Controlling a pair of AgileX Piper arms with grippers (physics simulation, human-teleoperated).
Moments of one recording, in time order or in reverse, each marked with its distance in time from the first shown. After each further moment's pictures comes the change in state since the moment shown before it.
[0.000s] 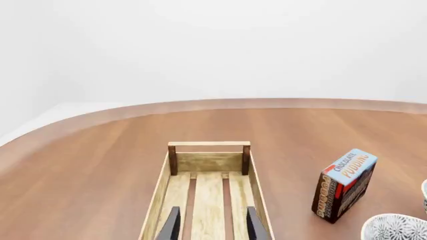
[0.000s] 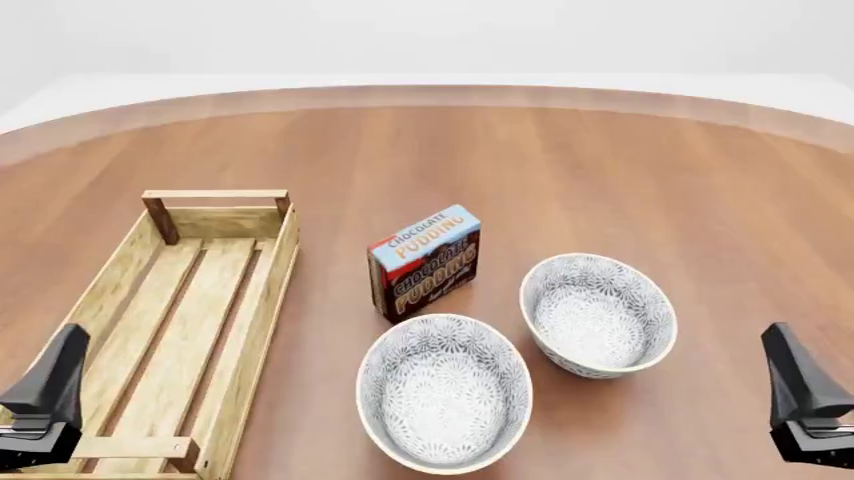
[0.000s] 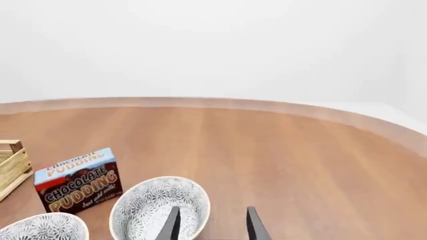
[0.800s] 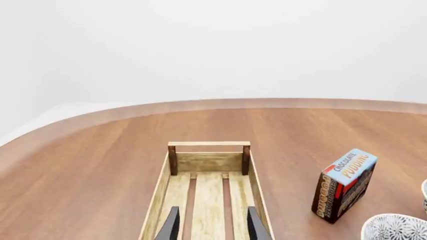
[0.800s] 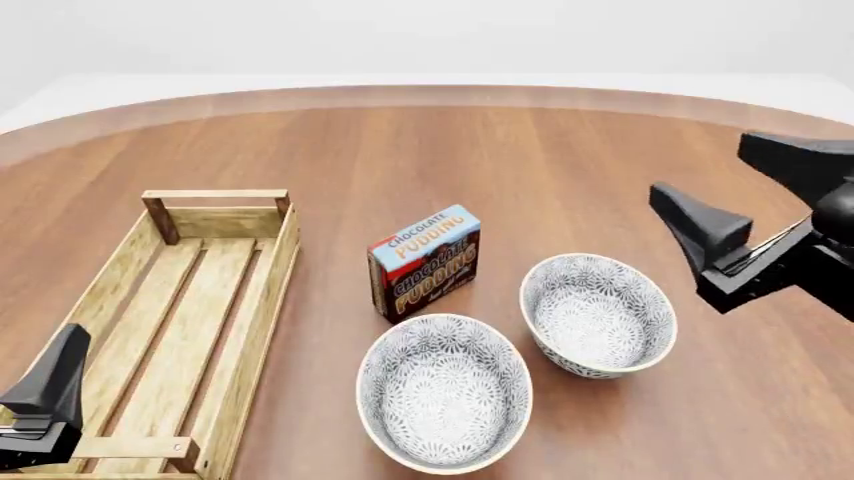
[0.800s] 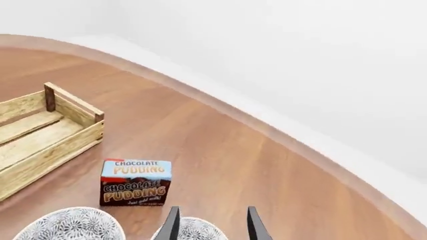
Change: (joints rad) left arm 0.000 0.000 0.000 0.000 0.000; right arm 0.385 0.641 -0.531 0.023 -0.306
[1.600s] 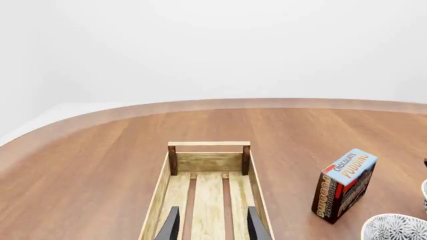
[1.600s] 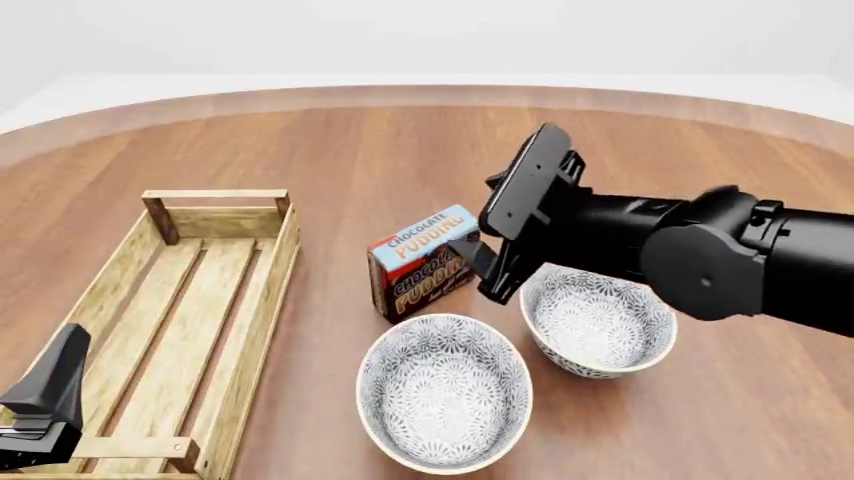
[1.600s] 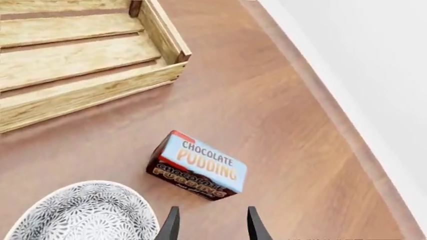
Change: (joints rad) left arm 0.000 0.000 0.000 0.000 0.000; right arm 0.257 0.714 -0.324 0.038 -0.250
